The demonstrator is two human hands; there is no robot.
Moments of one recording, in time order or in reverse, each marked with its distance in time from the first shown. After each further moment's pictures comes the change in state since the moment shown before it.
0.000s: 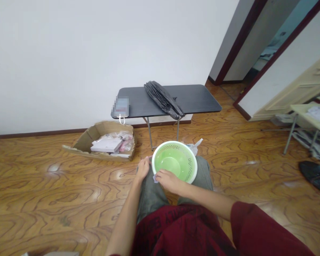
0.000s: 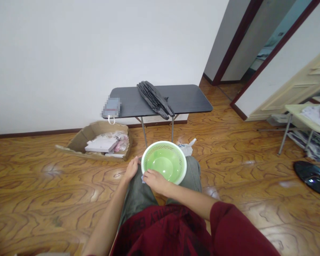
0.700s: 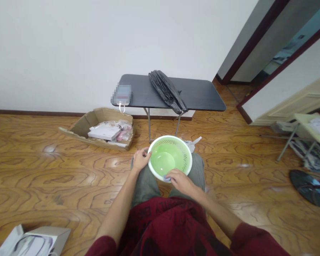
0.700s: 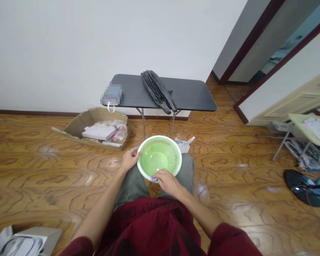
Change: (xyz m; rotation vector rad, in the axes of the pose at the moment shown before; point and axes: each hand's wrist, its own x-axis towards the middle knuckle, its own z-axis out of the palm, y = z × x) left_hand -0.007 -0.002 0.015 0.209 0.150 0.003; right_hand -0.090 0.013 -0.016 0.439 0.085 0.262
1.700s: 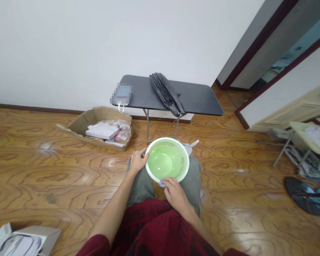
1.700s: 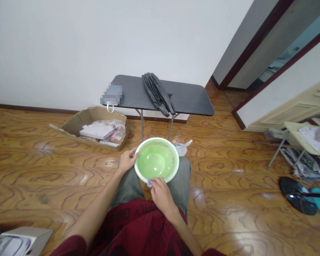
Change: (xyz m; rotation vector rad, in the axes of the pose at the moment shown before) left_hand -0.002 0.007 0.004 0.095 0.011 0.047; right_hand -0.028 -0.038 0.028 -0.073 0.209 0.147
